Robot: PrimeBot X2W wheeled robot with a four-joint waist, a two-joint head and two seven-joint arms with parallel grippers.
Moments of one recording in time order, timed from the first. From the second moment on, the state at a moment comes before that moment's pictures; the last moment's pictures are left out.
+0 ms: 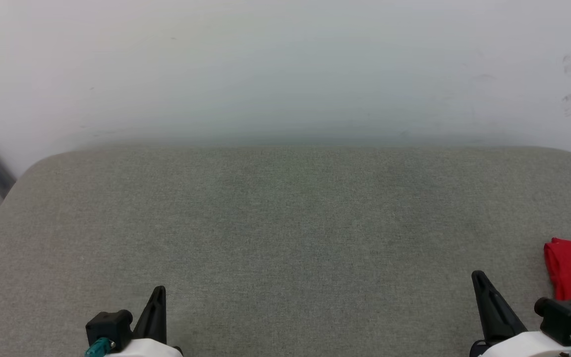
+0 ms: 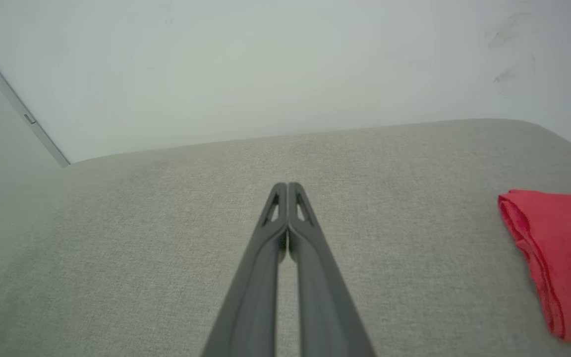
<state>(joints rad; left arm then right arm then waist) 0.02 0.27 -0.30 0.26 -0.49 0.16 -0.23 0.14 -0.05 -0.02 0.00 0.23 0.13 -0.01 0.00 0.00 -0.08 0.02</state>
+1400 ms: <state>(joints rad) -0.03 0.17 -0.10 0.25 -1.03 0.02 -0.06 0.03 -0.06 -0.05 0.12 0.91 0.13 0.04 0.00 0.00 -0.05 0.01</state>
